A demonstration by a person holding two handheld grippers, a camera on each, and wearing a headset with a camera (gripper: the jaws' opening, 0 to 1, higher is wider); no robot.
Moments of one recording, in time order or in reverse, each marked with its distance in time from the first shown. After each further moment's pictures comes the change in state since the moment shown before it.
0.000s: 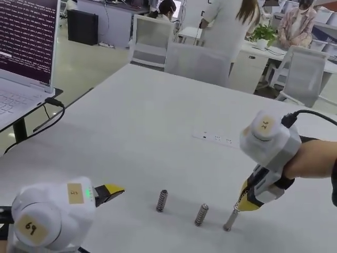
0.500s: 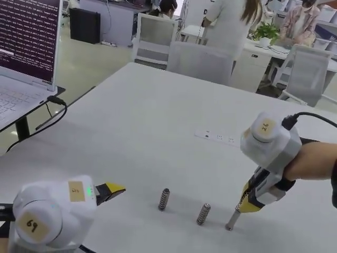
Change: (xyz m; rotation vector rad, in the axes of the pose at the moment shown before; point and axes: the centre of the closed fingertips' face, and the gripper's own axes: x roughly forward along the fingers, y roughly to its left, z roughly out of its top) left arm -0.001 0.001 -0.001 -0.006 0.004 0.000; right arm 0.006 0.000 -0.002 0.002 0.007 0.009
